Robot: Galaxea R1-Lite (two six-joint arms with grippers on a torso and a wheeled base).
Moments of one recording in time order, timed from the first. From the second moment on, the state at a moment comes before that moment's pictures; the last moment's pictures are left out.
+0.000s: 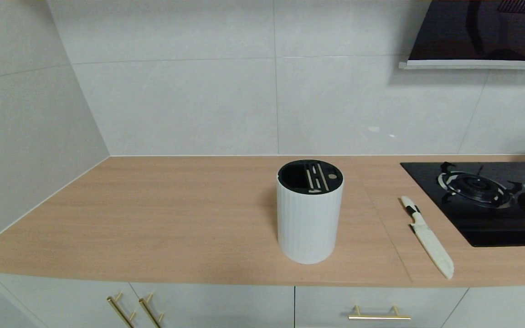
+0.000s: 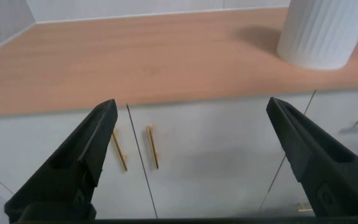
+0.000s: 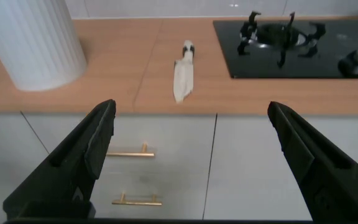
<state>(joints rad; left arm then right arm) 0.00 0.00 0.00 0.01 -0.10 0.03 0.00 0.00 0.00 0.00 0.00 0.00</state>
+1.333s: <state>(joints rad) 0.00 0.00 0.00 0.01 -0.10 0.03 0.00 0.00 0.00 0.00 0.00 0.00</state>
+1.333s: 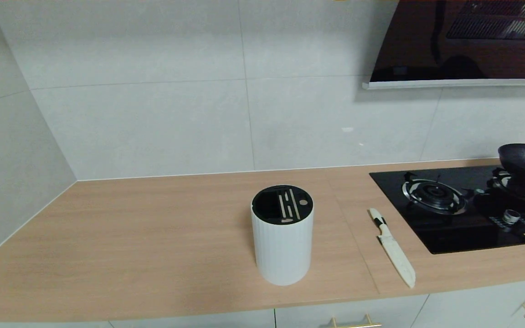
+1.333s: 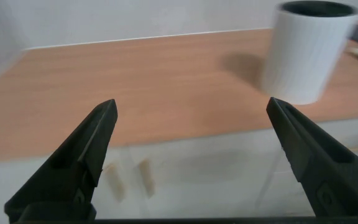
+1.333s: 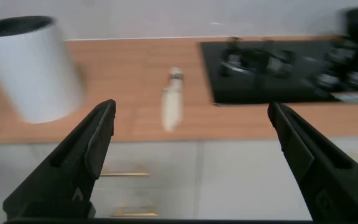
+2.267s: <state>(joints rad) 0.00 0.00 0.00 0.01 -0.10 0.02 0.00 0.00 -0.03 0.00 0.02 0.00</state>
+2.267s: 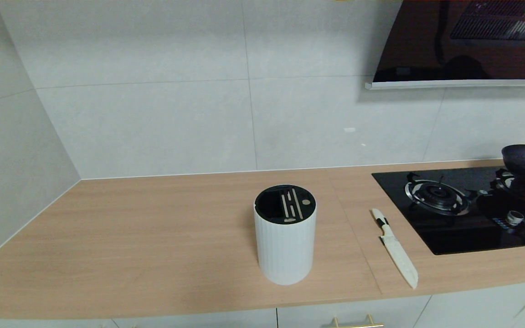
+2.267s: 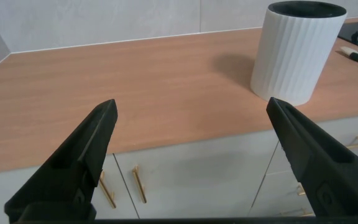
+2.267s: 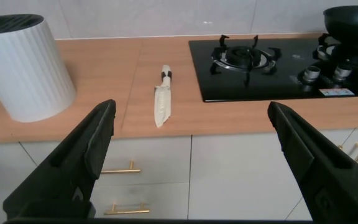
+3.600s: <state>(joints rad) 0.00 0.00 0.00 0.01 -0.10 0.03 0.14 1.36 -0.40 -0.56 0.09 0.04</state>
